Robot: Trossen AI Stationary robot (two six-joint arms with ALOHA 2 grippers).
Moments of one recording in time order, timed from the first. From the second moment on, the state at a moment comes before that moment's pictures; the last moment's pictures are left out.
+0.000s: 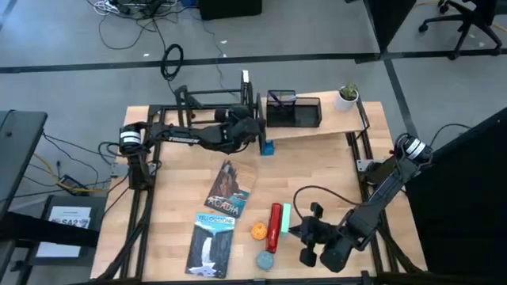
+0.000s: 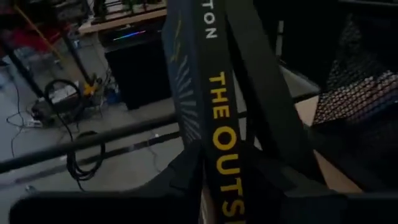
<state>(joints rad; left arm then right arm) 0.18 1.84 1.26 0.02 -1.07 -0.40 0.85 1.64 1.20 -0.51 0.77 0.97</state>
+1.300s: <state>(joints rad) 0.17 1.76 1.27 -0.14 -0.87 -0.34 0.85 1.64 1.19 -0.50 0.77 0.97</state>
